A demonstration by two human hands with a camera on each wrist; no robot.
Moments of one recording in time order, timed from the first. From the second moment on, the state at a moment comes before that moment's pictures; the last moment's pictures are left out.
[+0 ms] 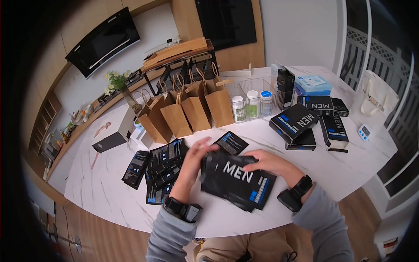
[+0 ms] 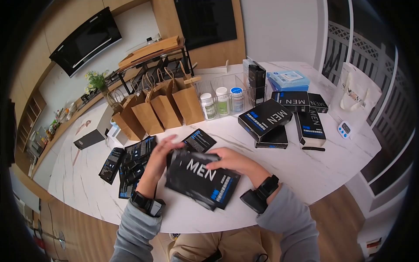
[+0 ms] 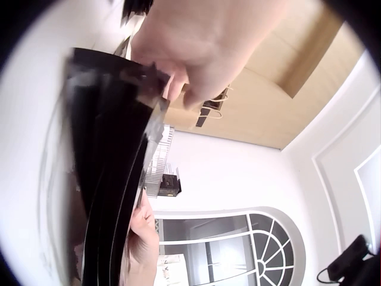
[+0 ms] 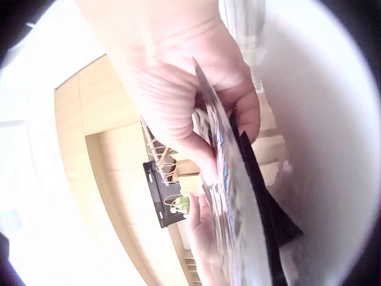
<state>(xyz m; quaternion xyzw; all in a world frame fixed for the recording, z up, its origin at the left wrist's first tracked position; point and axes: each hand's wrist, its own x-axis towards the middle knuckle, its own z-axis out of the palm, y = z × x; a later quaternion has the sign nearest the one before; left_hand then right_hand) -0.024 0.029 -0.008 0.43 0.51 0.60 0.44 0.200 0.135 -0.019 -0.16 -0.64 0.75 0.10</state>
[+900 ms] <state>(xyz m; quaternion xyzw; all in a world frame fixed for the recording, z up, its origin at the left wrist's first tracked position) 0.015 0.034 -0.037 0.44 0.50 0.62 0.41 0.193 0.143 -0.032 -0.21 -0.55 0.74 0.33</state>
